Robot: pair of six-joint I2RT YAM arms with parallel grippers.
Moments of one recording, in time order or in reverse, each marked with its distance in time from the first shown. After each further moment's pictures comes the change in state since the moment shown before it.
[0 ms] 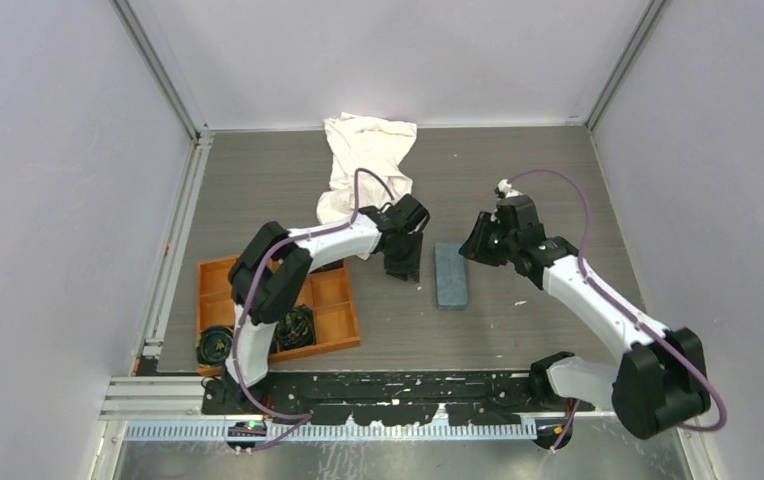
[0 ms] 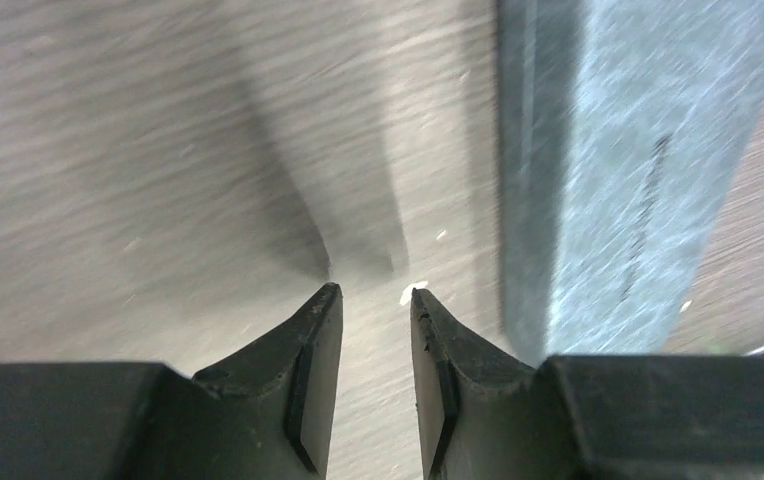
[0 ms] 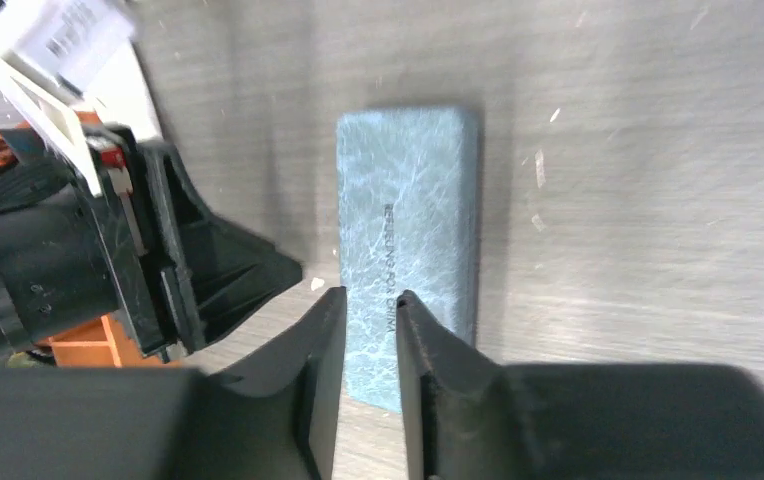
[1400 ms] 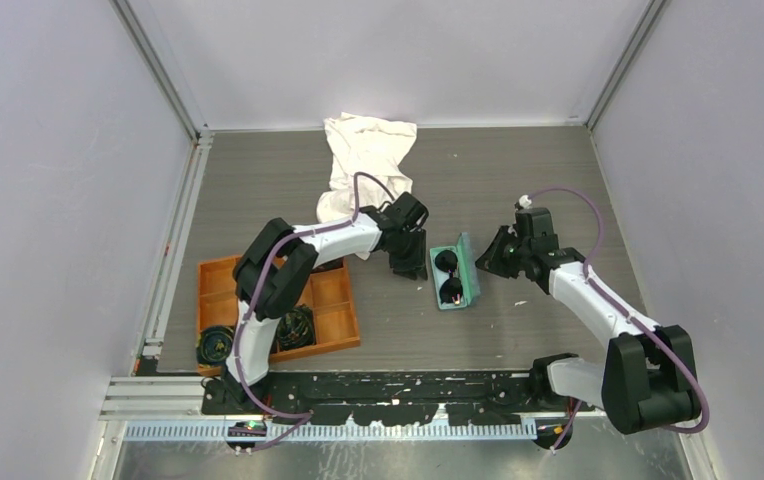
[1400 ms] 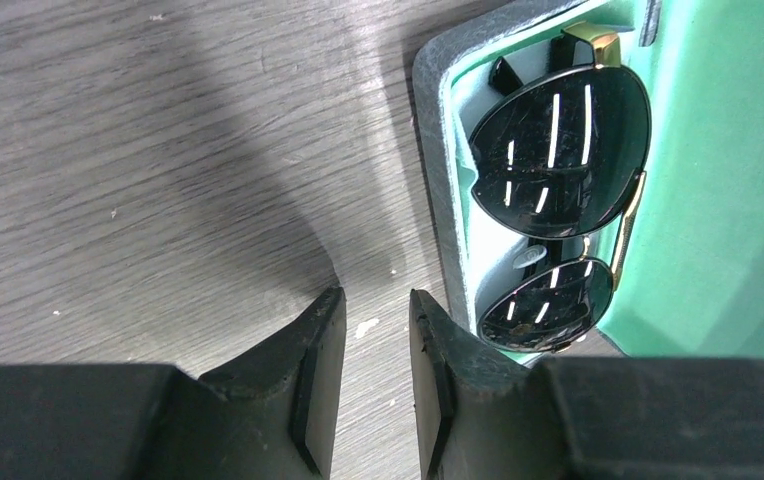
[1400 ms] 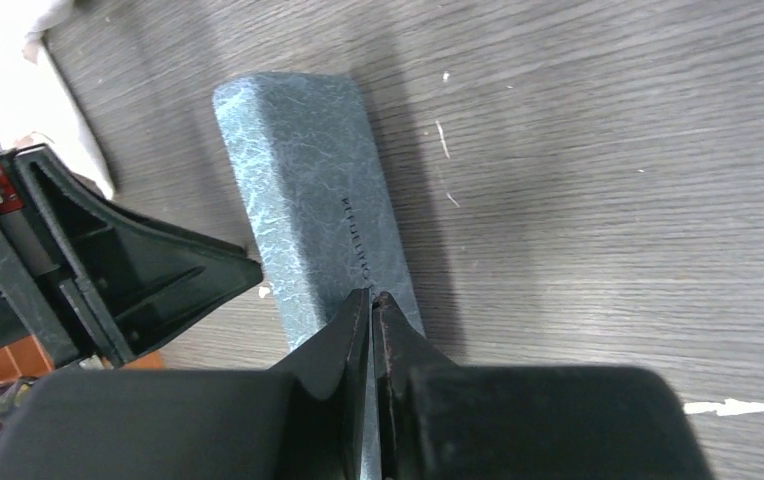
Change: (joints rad) left arm 0.014 0.005 -0.031 0.063 0.072 -0.034; right arm -0.164 -0.026 -0.107 0.032 -0.066 0.021
